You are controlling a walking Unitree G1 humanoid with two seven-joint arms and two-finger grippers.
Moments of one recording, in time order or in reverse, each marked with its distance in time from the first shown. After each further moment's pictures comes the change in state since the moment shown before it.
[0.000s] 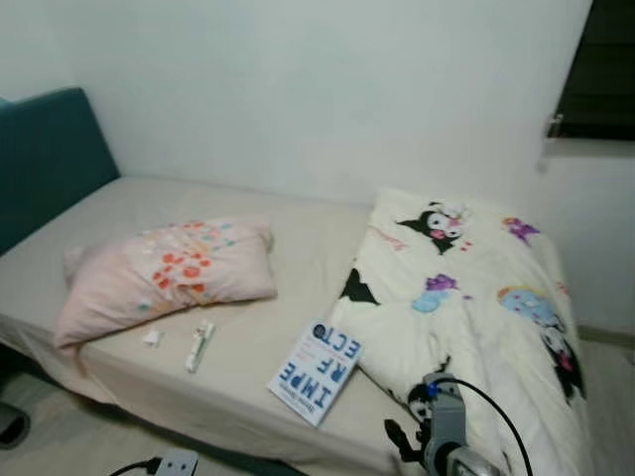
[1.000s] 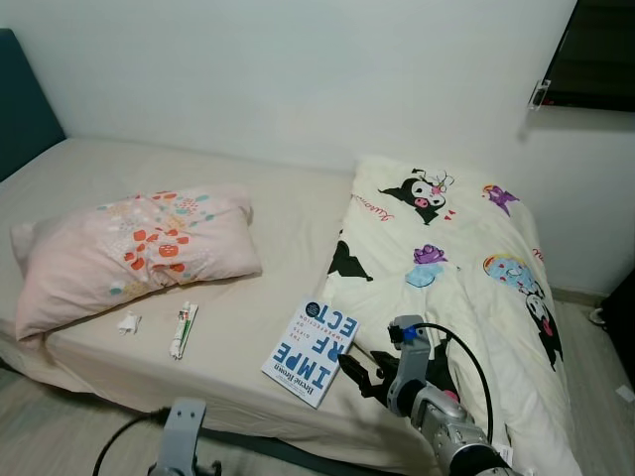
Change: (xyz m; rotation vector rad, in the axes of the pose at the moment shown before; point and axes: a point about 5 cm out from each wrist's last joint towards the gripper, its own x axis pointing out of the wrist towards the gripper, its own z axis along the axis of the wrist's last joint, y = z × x) left arm 0.001 0.002 0.066 -0.100 -0.232 0.026; right arm 0.021 0.056 0.078 0.070 -0.239 0.329
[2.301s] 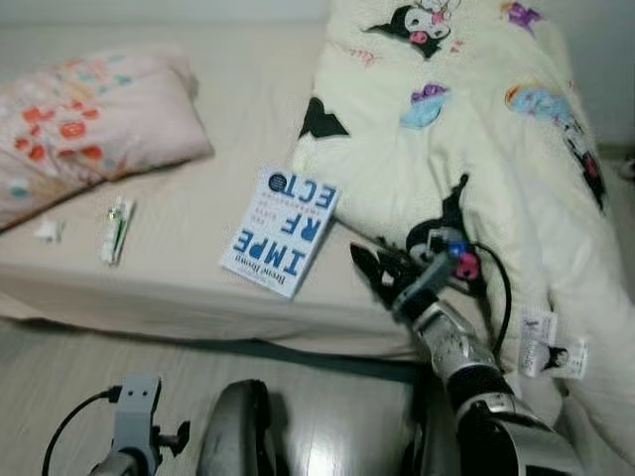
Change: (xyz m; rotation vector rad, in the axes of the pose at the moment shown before) left arm -0.020 0.055 0.006 -0.029 -0.217 0.021; right arm 0.020 0.023 0.140 0.124 -0.447 0.221
